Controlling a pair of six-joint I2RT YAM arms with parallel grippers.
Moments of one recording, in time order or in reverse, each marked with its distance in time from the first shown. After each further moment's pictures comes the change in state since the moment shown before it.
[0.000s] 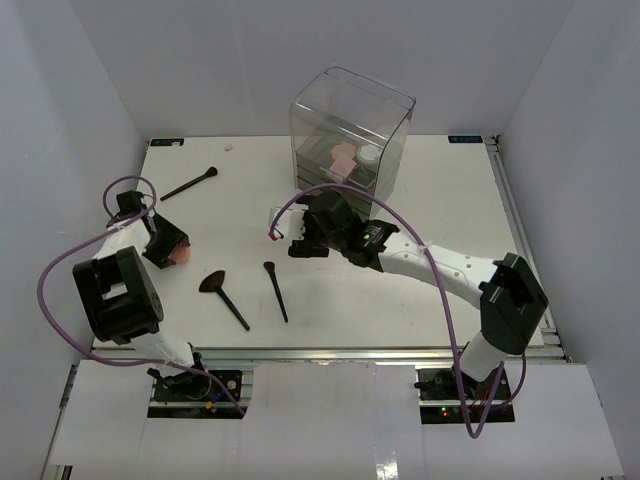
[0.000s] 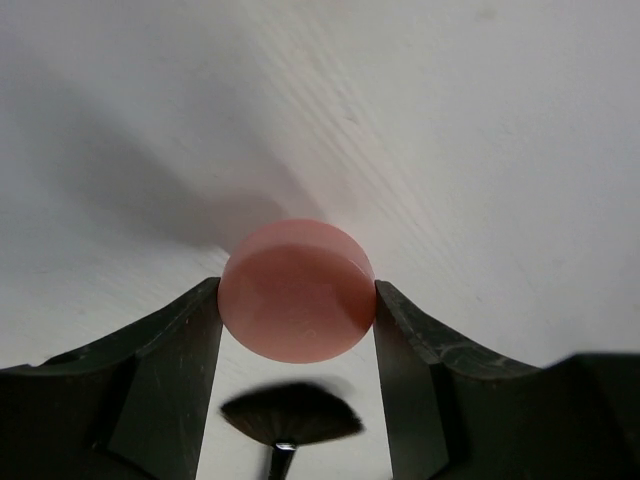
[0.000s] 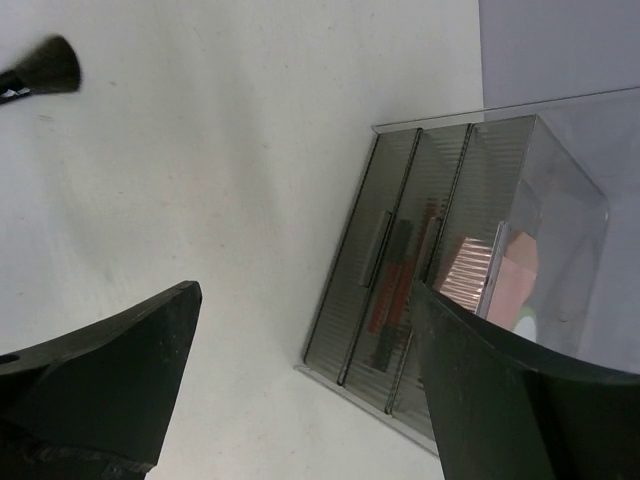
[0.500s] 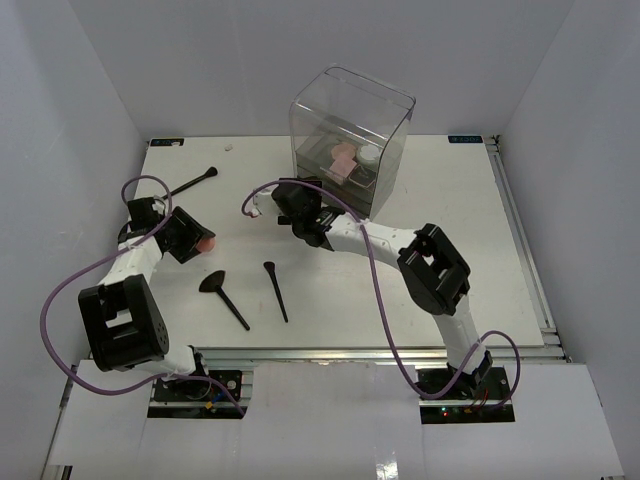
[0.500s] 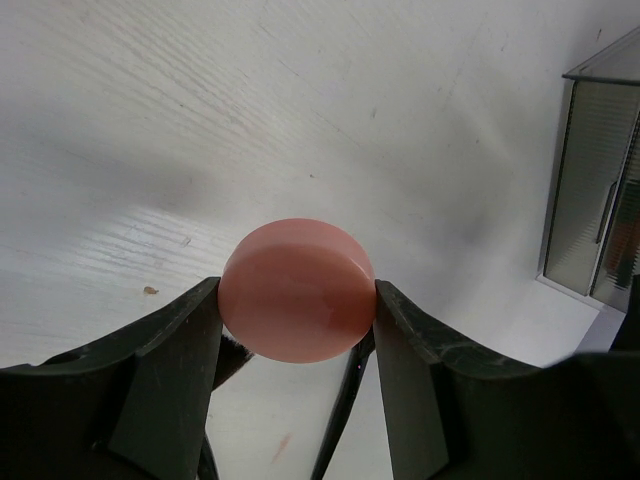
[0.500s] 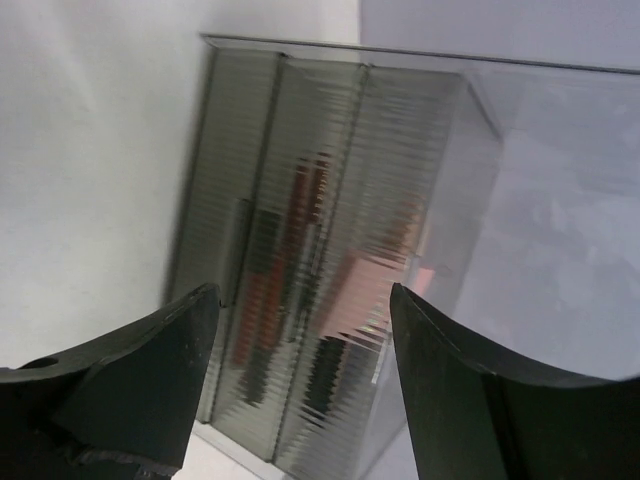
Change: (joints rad) left arm -0.078 -0.217 -0.184 0.199 0.328 0.004; right arm -0.027 0.482 0.360 0.101 0.482 -0.244
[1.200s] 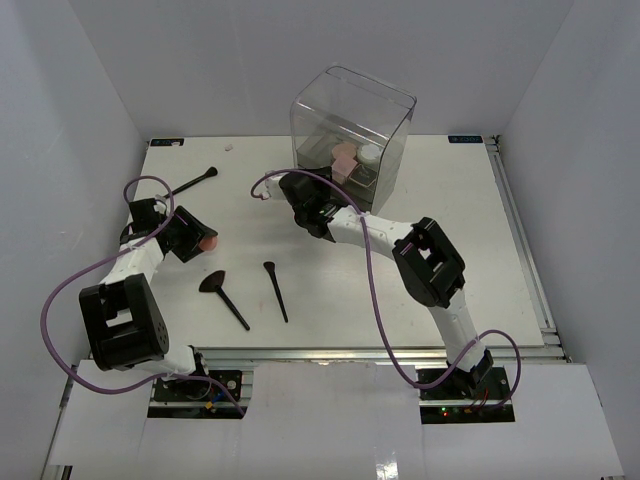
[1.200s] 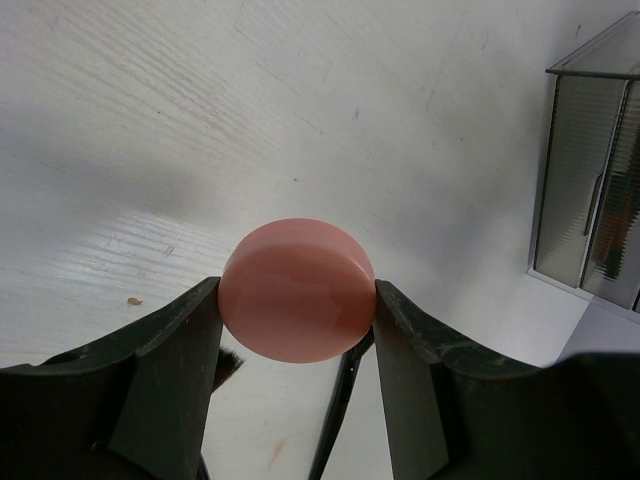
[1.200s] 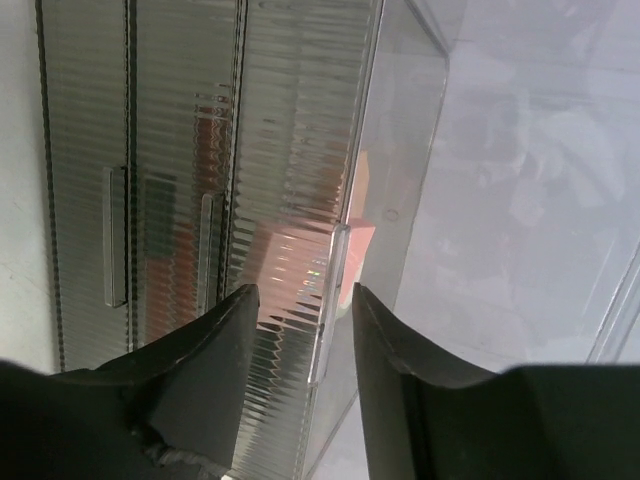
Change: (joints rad) left arm -0.009 0.003 -0.025 0.060 0.034 -0.011; right arm -0.068 0.069 0.051 0.125 0.187 -0.105
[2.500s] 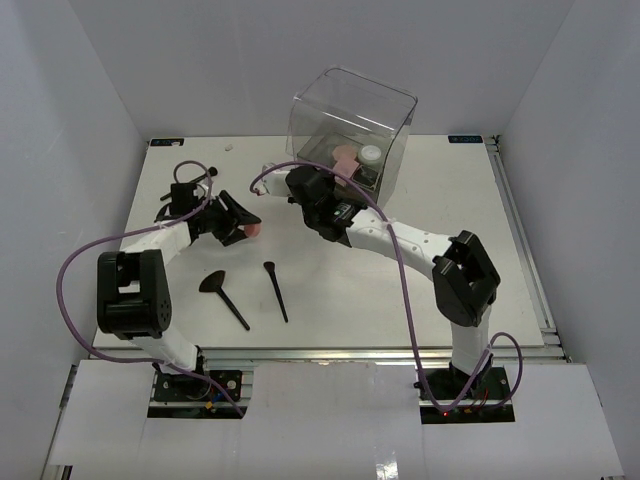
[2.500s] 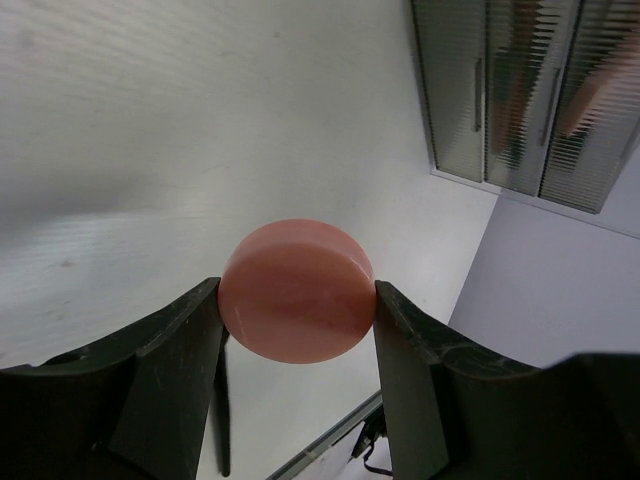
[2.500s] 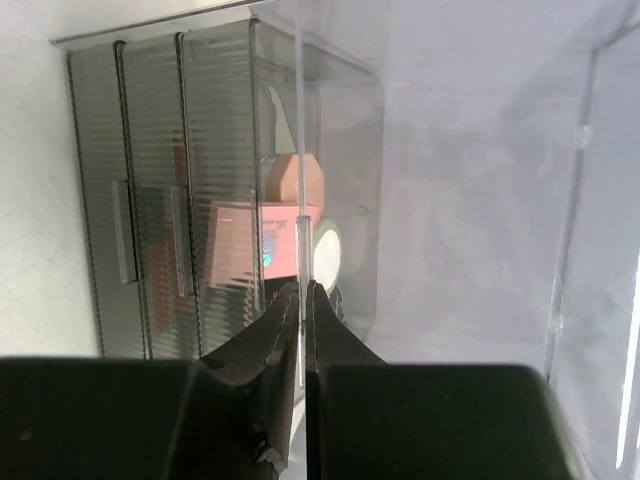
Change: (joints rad) left arm -0.250 0.177 0.111 0.138 0.217 -0.147; right arm 0.053 -0.254 -0.097 -0.094 -0.114 0.150
